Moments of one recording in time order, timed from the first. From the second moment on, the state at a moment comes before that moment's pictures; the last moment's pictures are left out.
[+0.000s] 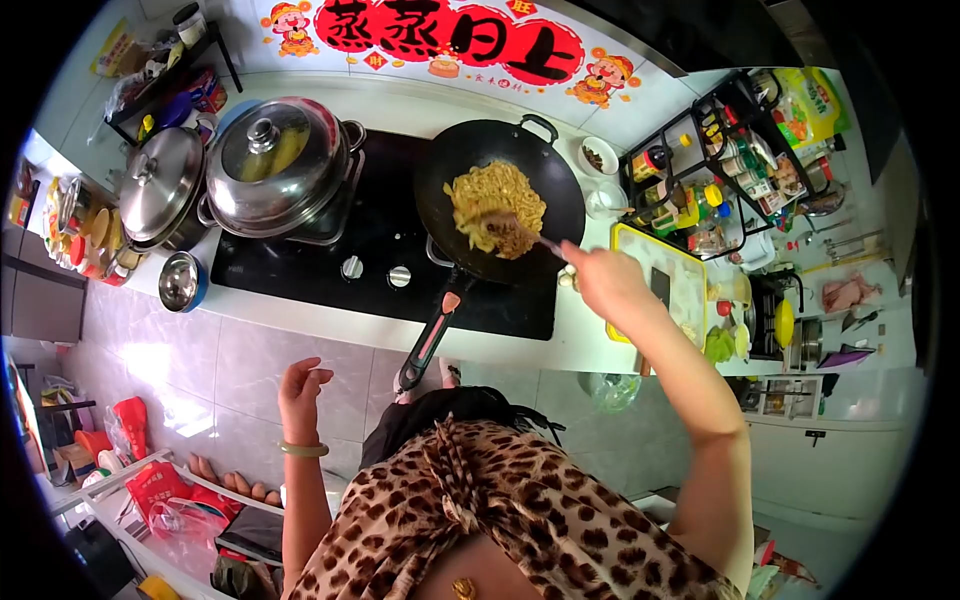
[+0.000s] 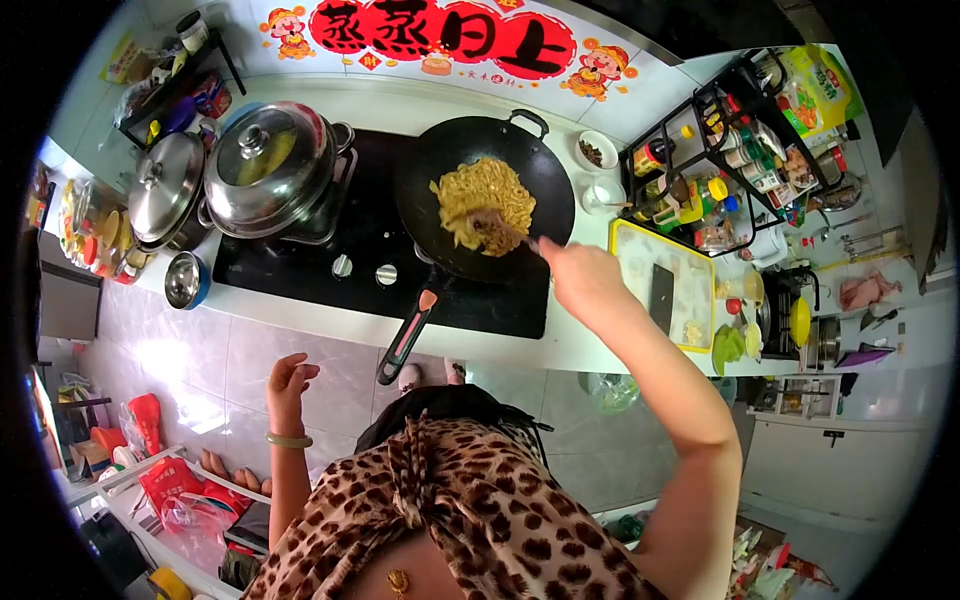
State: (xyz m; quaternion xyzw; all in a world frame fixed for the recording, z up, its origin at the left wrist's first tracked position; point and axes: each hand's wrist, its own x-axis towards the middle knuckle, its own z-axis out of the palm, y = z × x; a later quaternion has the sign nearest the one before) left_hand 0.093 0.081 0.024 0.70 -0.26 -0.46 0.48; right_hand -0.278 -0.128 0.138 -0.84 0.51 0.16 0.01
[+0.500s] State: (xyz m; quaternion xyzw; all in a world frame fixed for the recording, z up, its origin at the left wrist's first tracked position) left_hand 0.089 0.081 0.030 0.70 -0.28 -0.45 0.48; right_hand -0.274 -0.164 0.142 -0.84 0.53 0.13 -0.01
